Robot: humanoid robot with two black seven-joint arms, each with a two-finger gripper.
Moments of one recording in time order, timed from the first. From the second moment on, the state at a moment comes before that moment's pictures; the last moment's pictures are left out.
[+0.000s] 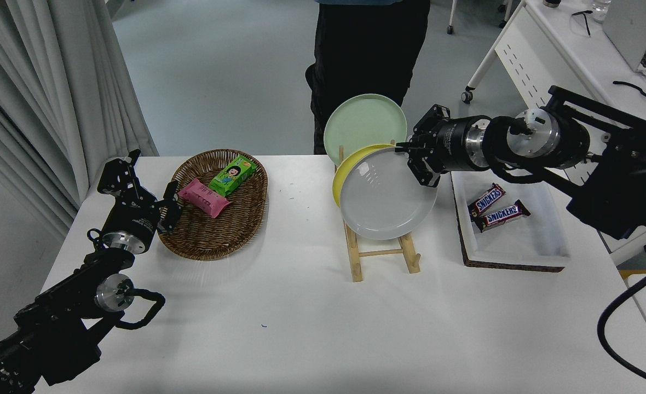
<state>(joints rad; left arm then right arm) -0.56 0.36 -0.74 -0.69 0.13 -0.22 -0.65 1.31 -0.48 0.28 1.10 0.46 -0.36 -0.45</state>
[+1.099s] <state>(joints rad) -0.56 0.36 -0.74 -0.69 0.13 -0.22 -0.65 1.47 -0.33 0.33 1.12 0.77 -0.74 -0.53</state>
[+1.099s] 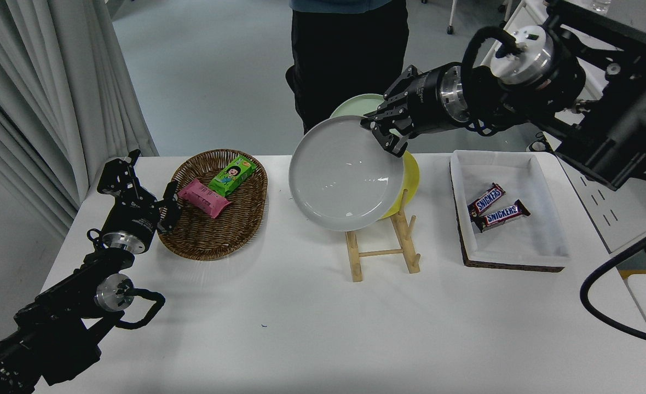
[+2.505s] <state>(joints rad) -0.56 0.36 -0.74 -0.69 0.13 -0.22 -0.65 1.27 -0.02 0.22 0.85 1.05 -0.79 -0.53</state>
